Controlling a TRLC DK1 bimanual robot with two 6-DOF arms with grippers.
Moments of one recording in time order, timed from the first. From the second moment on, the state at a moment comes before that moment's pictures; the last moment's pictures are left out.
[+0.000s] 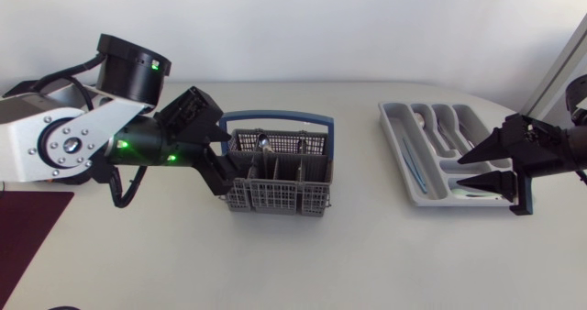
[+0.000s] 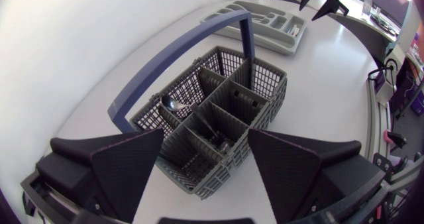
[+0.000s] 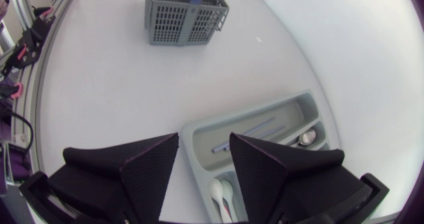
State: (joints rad) left arm -0.45 1.37 0.89 -0.26 0.22 0.45; right arm -0.37 1.46 1.00 -0.82 -0.63 -1.58
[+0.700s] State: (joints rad) left arm -0.39 1.58 0.79 0.13 0.43 0.48; right arm 0.06 1.09 0.70 -0.55 -0.60 -1.04
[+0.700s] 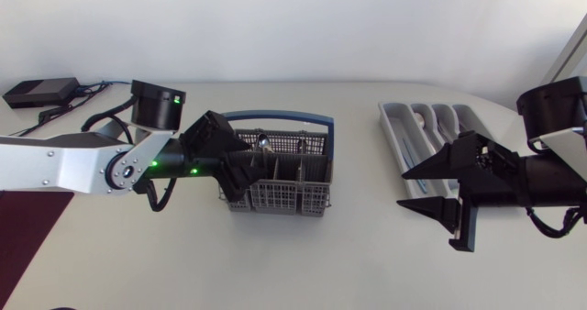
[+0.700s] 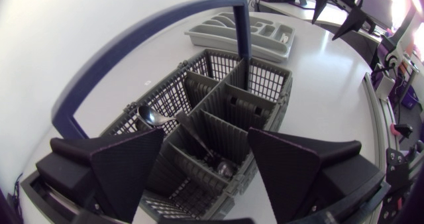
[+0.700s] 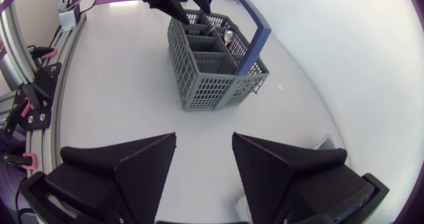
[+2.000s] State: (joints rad) left arm -0.45 1.76 0.86 0.32 0.38 0.42; right arm 0.06 1.10 0.63 -0.48 -0.59 -1.03
